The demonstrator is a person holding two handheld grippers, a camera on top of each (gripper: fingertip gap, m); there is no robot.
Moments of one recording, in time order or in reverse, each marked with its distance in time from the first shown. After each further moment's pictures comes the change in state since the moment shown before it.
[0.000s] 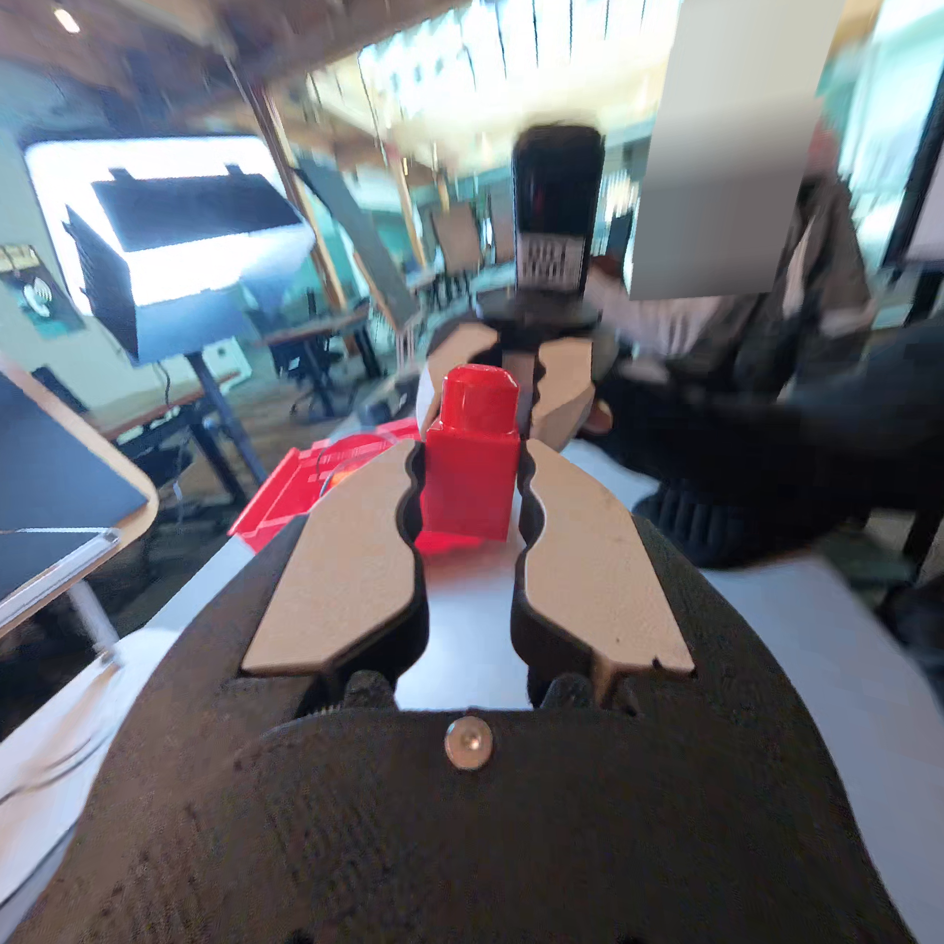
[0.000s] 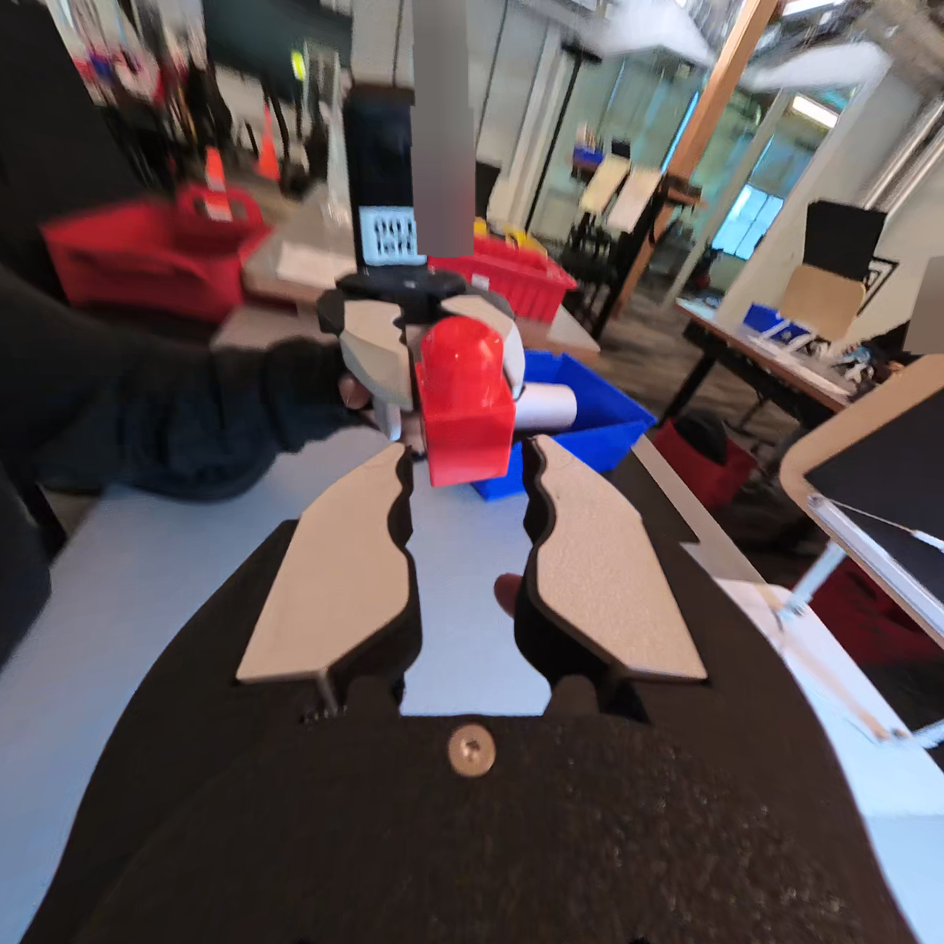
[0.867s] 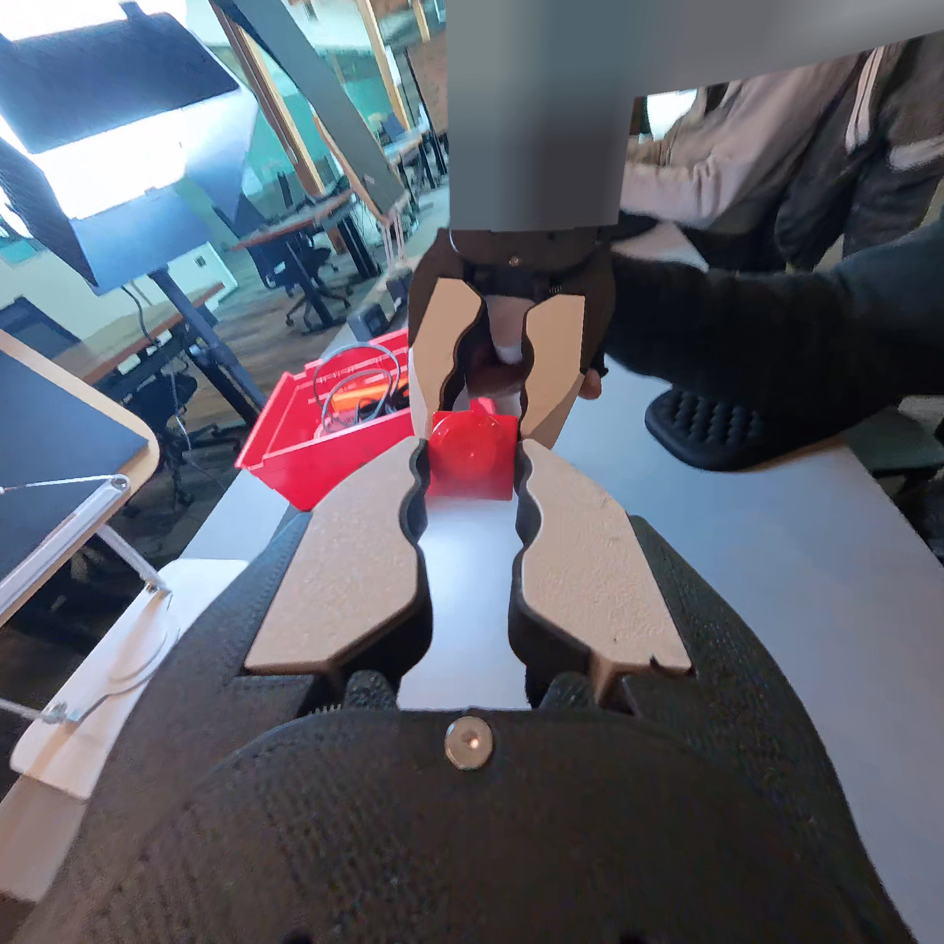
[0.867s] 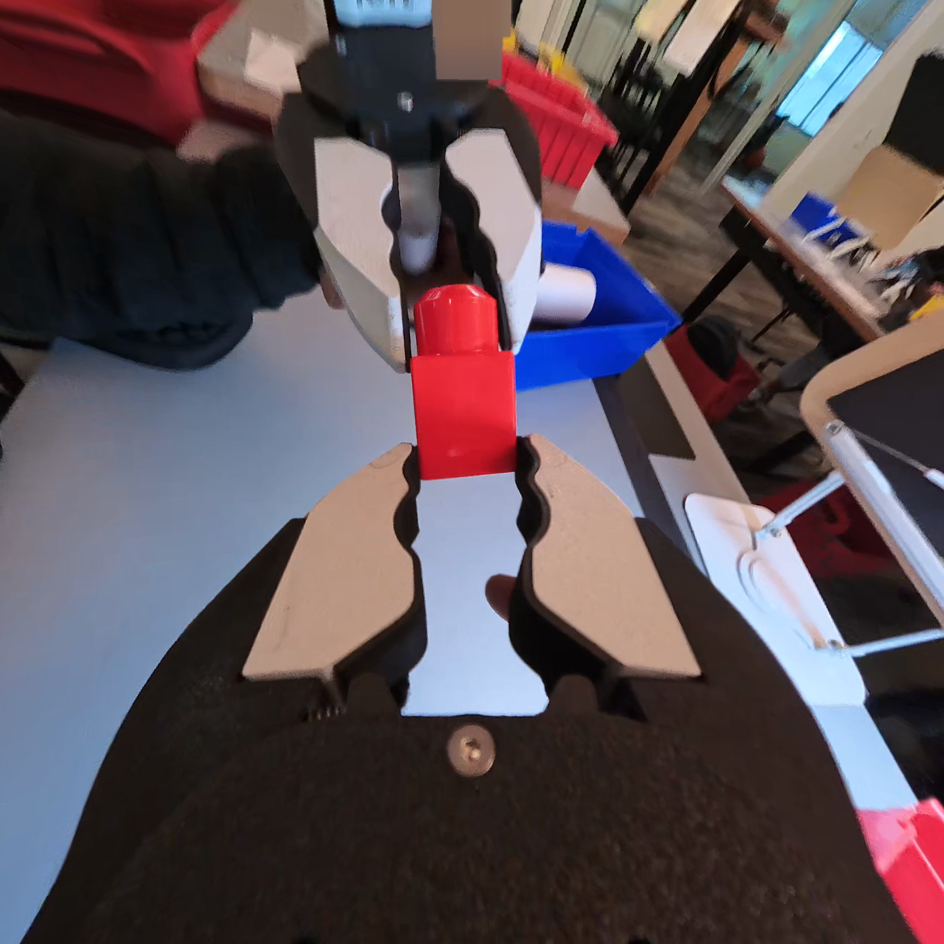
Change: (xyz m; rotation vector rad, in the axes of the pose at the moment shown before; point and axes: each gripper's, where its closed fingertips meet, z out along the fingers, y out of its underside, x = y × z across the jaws) left arm 0.004 0.032 0.002 -0.262 0.011 0.099; right arm -0.001 0.048 -0.001 -0.265 -0.027 -0.089
